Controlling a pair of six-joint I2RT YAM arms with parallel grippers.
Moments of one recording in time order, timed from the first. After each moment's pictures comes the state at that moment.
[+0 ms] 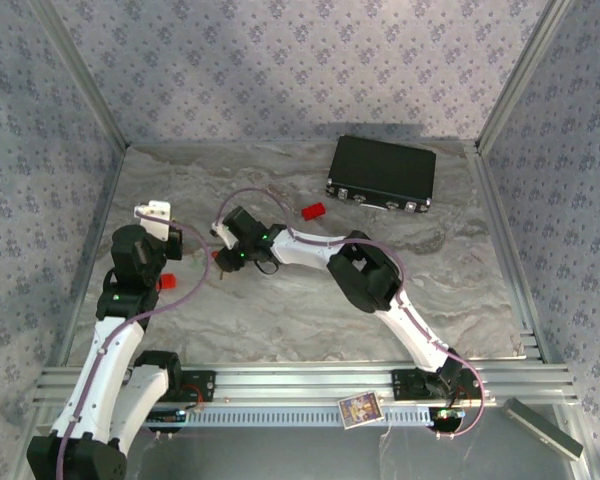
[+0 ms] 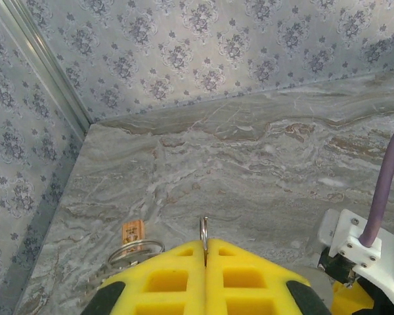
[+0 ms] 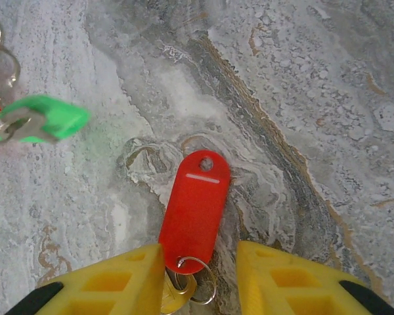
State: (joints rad) left arm -0.10 0.72 0.61 -0.19 -0.09 0.12; right arm 0.95 2.39 1.83 -0.27 -0.20 0.13
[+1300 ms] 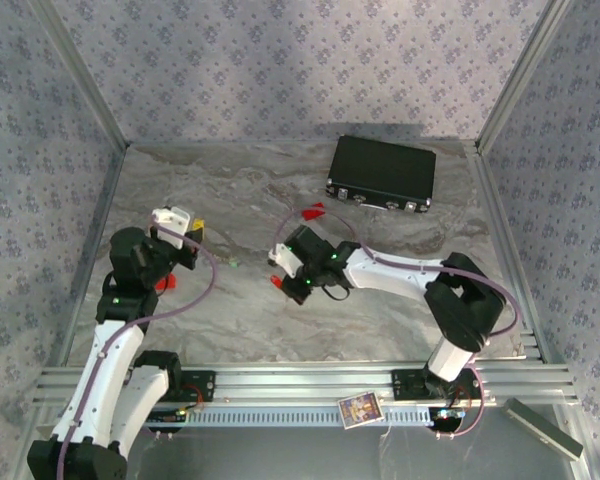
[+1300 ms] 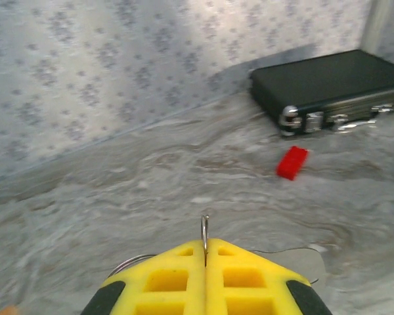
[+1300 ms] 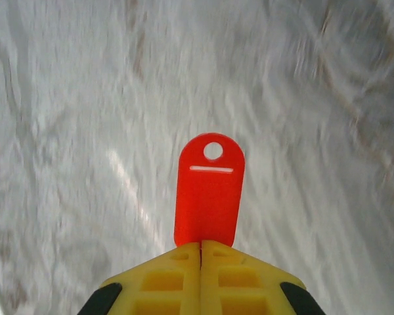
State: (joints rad) left arm -0.10 0.70 0.60 -0.16 0.40 0.18; right arm 0.90 1.67 1.06 -0.42 -0.25 -0.03
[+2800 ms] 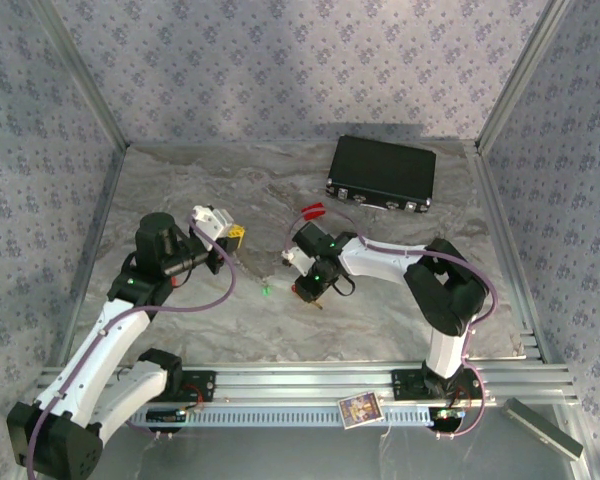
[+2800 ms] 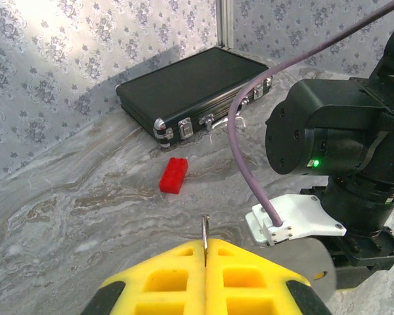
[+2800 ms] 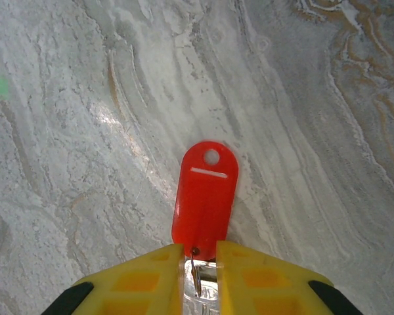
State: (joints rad) left arm -0.34 0.84 0.71 -0.20 0.52 0.26; right arm 0.82 1.80 1.12 -0.57 -0.24 -0.01
